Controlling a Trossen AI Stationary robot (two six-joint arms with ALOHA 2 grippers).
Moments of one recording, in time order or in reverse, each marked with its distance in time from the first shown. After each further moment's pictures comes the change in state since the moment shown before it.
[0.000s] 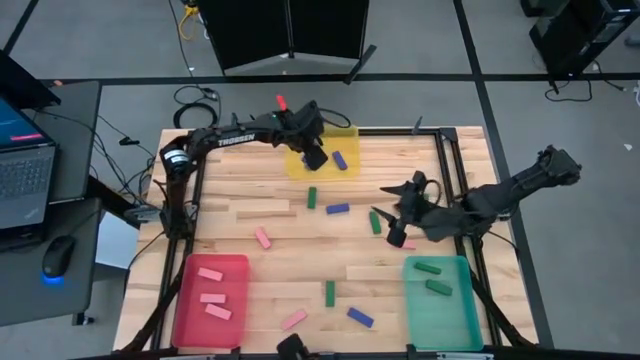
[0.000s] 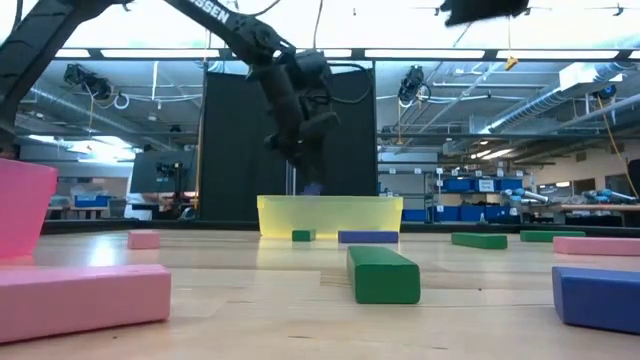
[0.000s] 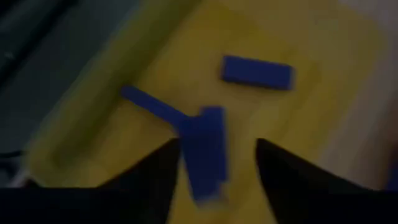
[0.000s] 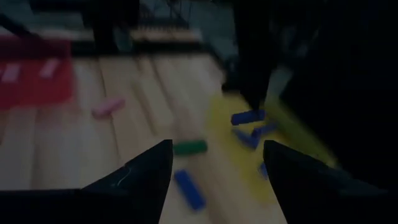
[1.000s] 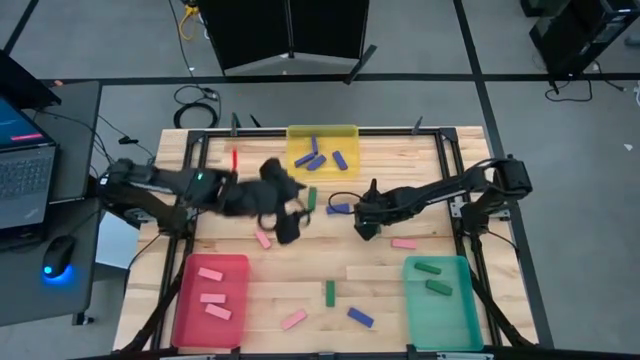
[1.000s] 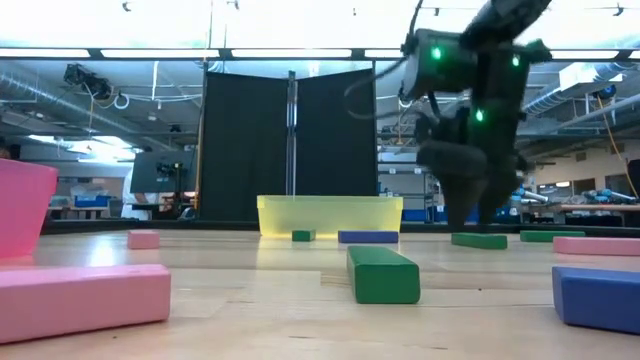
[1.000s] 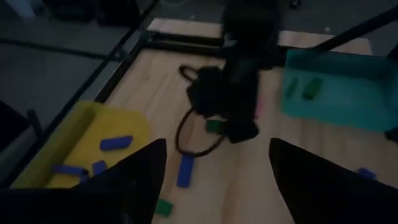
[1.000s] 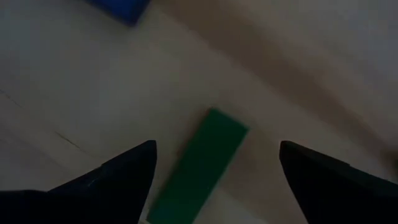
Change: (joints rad) left arm -0.726 -0.493 0.000 -0.102 -0.404 -0.188; right arm -0.391 0.564 -0.045 -0.195 -0.586 0.620
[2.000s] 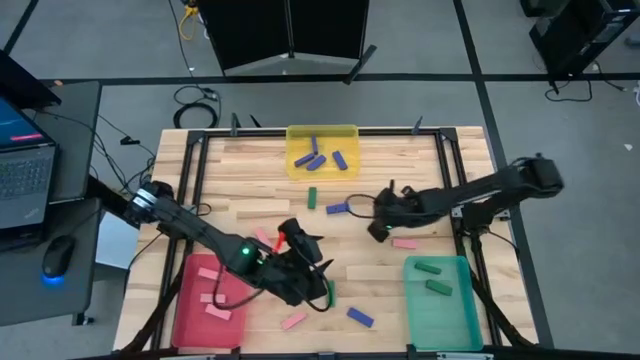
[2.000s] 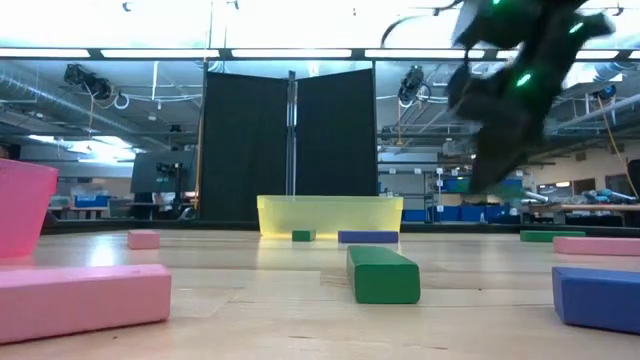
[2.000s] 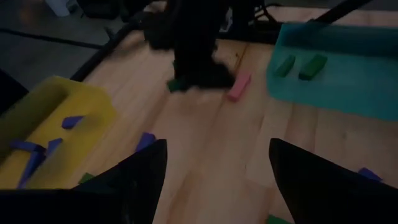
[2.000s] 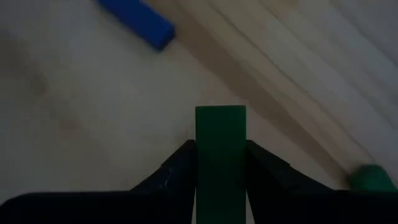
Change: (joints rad) left arm -0.279 0.330 0.000 0.119 -0.332 -0.285; right arm 0.089 -0.271 -0.146 0.061 0.137 -0.100
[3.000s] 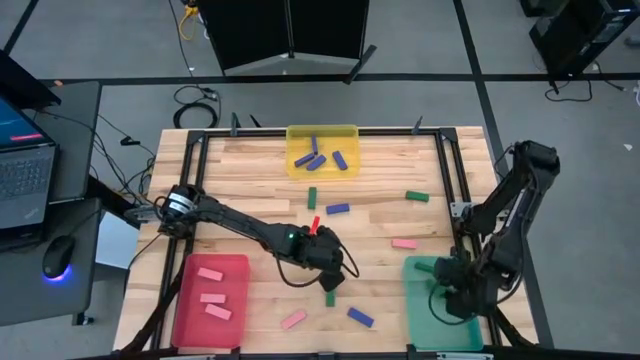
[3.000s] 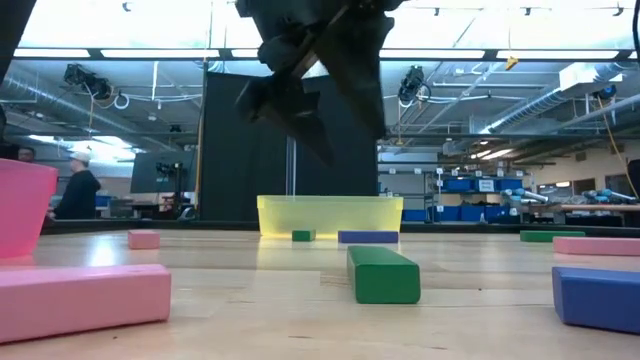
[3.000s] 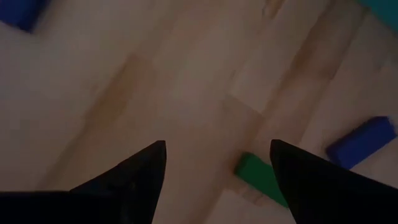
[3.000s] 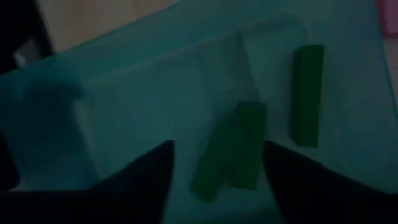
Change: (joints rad) left arm 0.204 0.223 0.000 -0.056 0.600 -0.332; right arm 0.990 -0.179 0.028 -0.251 -0.241 0.612
